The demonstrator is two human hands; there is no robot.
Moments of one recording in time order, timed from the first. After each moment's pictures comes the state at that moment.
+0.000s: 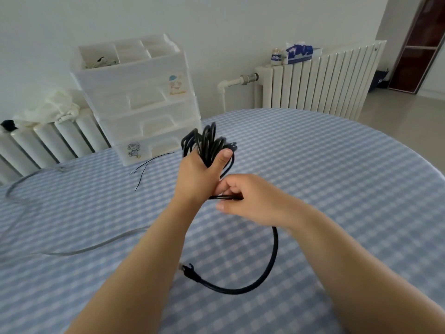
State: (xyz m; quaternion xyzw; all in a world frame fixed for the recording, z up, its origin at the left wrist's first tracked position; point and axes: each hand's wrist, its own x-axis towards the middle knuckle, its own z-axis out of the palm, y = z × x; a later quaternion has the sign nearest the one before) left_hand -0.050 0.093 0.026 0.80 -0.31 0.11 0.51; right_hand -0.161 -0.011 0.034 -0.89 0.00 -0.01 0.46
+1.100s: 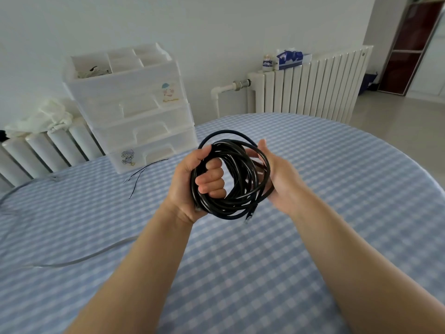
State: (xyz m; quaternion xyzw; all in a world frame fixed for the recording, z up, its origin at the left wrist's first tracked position) left_hand -0.047 0.096 0.034 0.33 -0.24 -0.52 0.75; right_hand -0.150 -0.050 0.036 -0.56 0.15 -0.13 0.81
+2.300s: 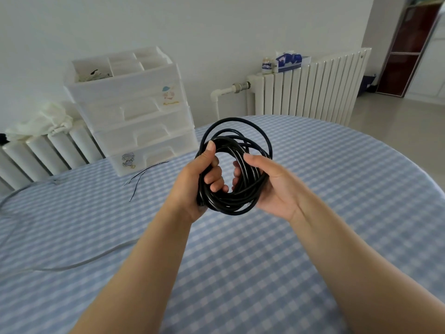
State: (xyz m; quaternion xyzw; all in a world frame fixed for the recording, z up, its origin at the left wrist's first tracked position) left_hand -0.068 0.093 0.051 0.50 -0.20 -0.34 0.77; right_hand -0.154 -0.048 0.037 -0.43 0.06 -0.01 0.90
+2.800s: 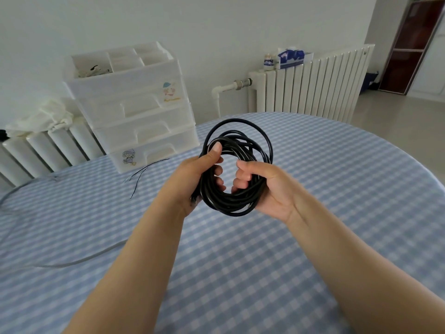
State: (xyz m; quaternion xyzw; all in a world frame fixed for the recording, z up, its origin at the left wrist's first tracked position) left_hand -0.056 0.100 0.053 0.63 -0.20 -0.31 0.69; right_hand -0.147 -0.039 0.031 -0.43 0.04 -0.02 0.90
